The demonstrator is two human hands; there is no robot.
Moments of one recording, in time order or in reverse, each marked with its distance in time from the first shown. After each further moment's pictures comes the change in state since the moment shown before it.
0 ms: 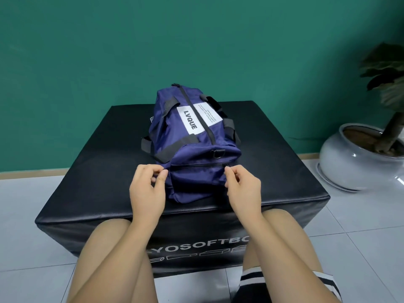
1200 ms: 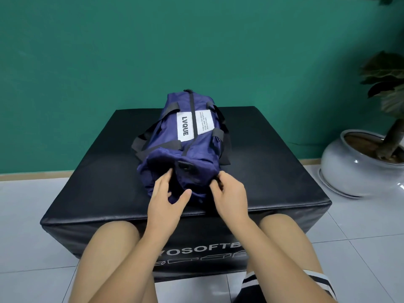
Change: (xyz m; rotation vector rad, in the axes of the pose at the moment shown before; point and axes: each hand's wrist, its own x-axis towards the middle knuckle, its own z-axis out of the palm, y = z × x) left_hand -0.031 -0.009 0.016 -0.157 -0.293 -0.233; right_hand -0.002 0.008 0.038 -0.247 -0.092 -0.270
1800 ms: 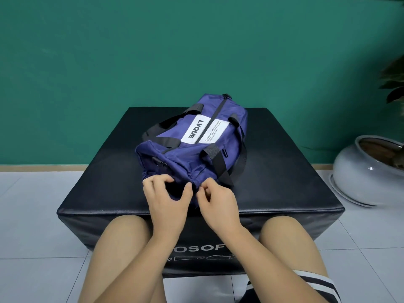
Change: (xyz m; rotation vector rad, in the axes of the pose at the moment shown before) left_hand -0.013 0.021 -0.008 0.084 0.425 0.150; right_hand -0.027 -0.045 0.022 -0.018 -0.094 -0.134
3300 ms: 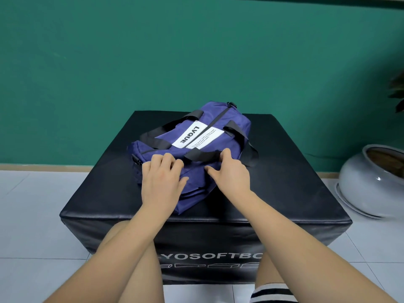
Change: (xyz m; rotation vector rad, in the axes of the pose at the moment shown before) left_hand 0.079 0.005 -0.012 0.851 -0.148 0.595; right_hand 0.105 0.015 -0.019 -0.306 -0.069 0.138
